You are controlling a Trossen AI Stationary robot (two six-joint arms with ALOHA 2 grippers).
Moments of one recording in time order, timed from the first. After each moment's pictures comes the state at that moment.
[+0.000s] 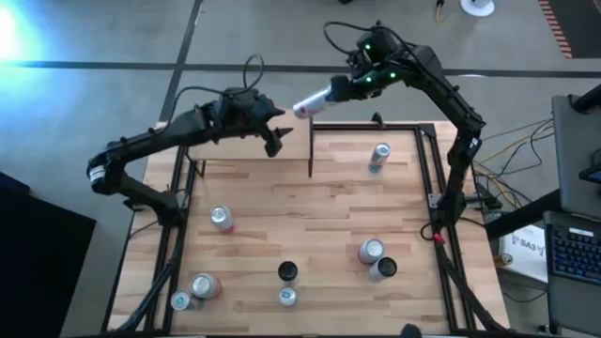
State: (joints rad) left arm 0.40 1.40 1.44 -0.50 -0.09 0.10; right arm -0.67 1.87 2.36 -1.27 -0.36 0.54
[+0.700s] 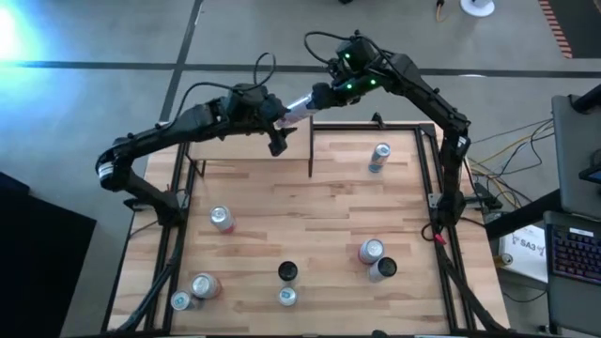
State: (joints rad) left arm 0.39 1.49 1.53 -0.55 -0.12 0.20; right arm -0.59 1.94 2.36 -1.15 -0.42 0.58
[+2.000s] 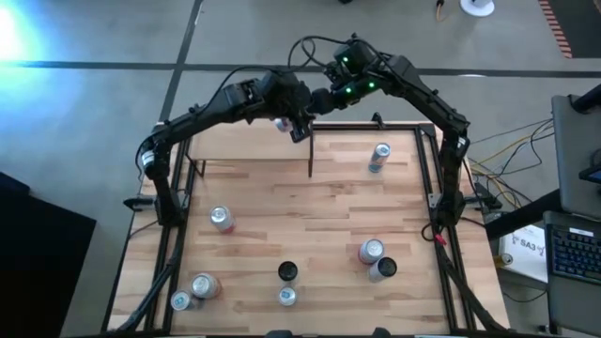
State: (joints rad) left arm 0.40 1.83 2.04 -0.85 -0.14 0.24; right arm -0.58 1.93 2.36 -1.18 -0.38 0.50
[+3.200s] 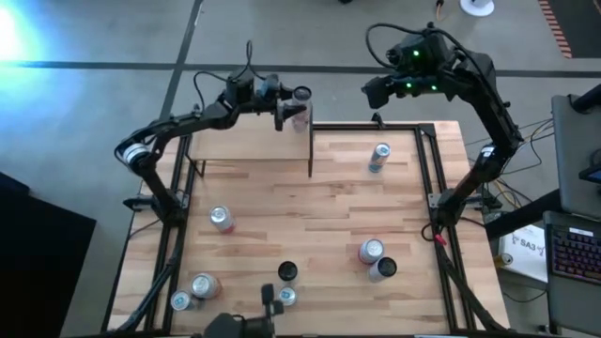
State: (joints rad) left arm 0.78 1.71 1.20 0.44 0.63 0.00; right arm -0.58 1.63 2.36 -1.41 0.08 0.36
